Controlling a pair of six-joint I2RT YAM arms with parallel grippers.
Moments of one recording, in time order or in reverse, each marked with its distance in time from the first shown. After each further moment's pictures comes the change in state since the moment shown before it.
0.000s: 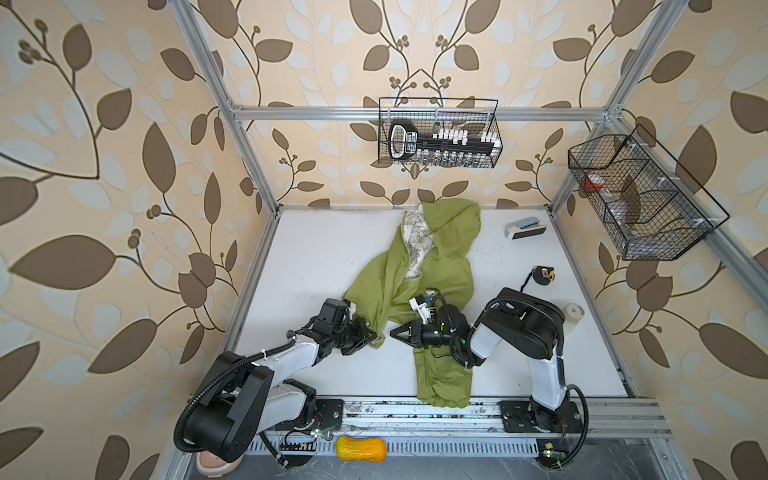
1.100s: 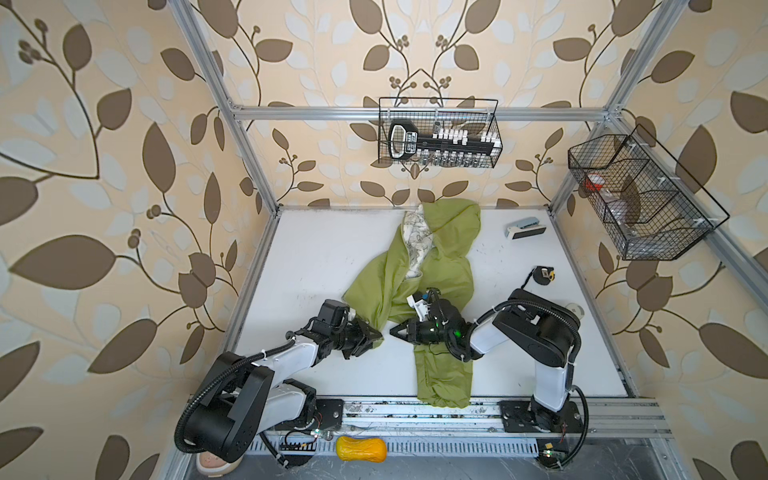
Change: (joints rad) left arm 0.001 0.000 -0.020 0.027 0.112 -0.185; right arm 0.003 -0.081 0.047 -0.264 0.067 -0.130
